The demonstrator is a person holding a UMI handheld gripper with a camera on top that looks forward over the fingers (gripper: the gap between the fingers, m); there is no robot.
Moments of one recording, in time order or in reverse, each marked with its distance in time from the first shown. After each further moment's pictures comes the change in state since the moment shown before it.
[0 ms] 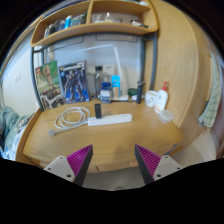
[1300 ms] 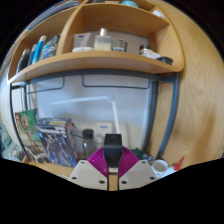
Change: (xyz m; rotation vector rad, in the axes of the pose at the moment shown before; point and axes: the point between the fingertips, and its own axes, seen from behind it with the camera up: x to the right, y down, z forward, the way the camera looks) arm 0.022 -0.349 0.158 0.336 -0.004 -0.042
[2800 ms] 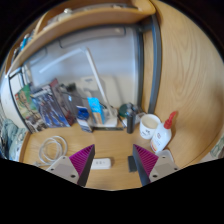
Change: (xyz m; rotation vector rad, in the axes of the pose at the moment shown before) arm 0.093 0.164 -0.046 -0.391 -0.100 0.084
